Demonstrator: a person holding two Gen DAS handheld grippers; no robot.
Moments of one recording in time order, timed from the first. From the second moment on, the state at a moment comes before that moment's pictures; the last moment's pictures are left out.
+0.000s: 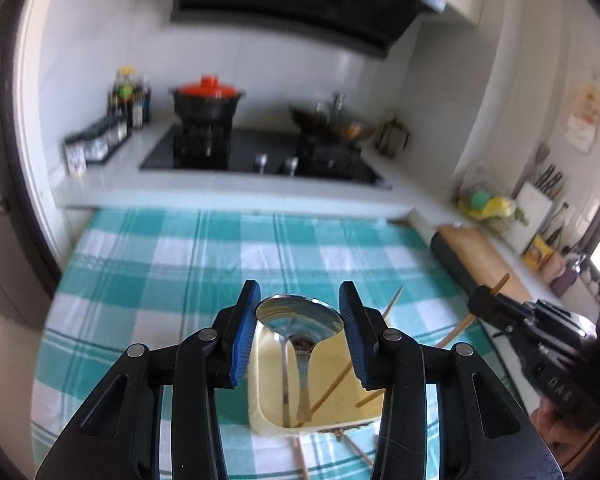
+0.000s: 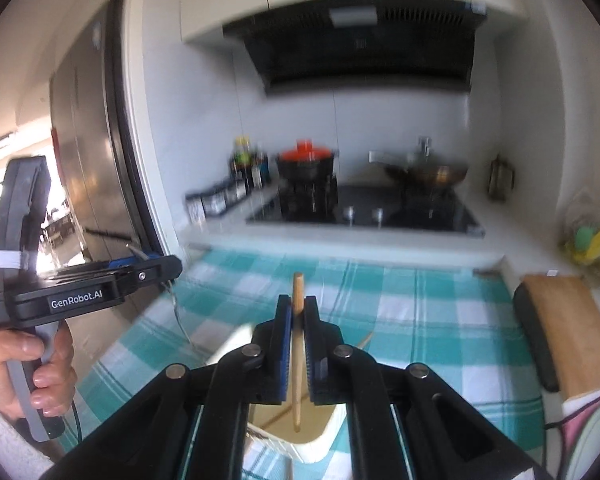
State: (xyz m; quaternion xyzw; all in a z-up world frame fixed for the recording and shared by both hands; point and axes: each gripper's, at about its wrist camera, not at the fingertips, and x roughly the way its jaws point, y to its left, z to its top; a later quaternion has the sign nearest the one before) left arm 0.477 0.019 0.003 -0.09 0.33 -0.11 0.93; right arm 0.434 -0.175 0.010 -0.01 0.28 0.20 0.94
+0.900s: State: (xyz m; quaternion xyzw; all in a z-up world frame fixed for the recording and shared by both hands) left arm 0.317 0.065 -0.170 -0.04 0.48 -0.02 0.87; right arm 0.301 -0.298 -0.150 -0.03 0.43 0.06 0.90
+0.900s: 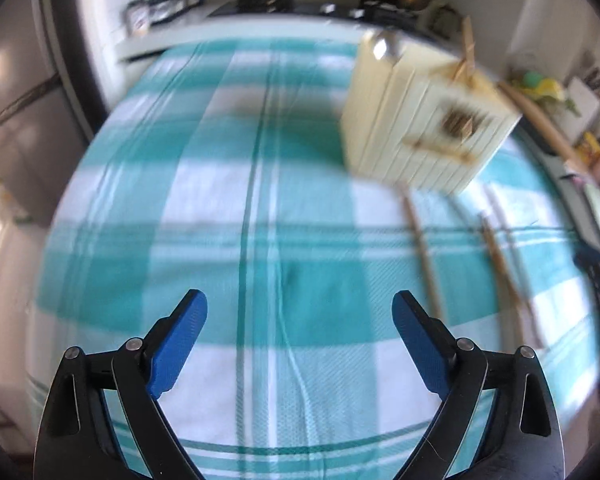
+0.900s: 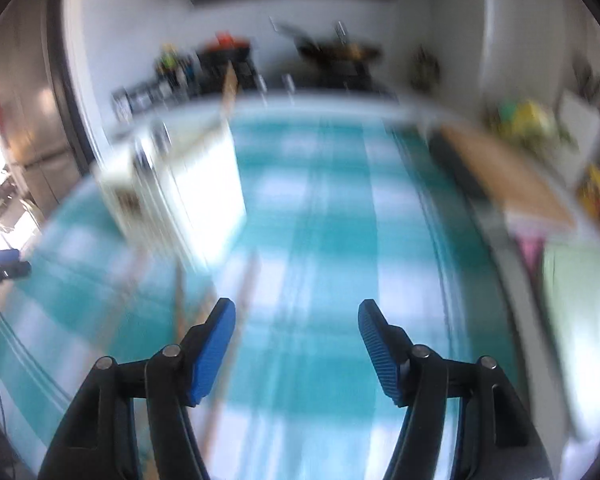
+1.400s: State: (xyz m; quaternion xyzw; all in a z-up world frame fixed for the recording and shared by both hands) left arm 0.304 0.048 -0.217 -0.01 0.45 0.02 0.89; right arm 0.268 -0.323 -0.212 -0.02 0.45 0.01 0.90
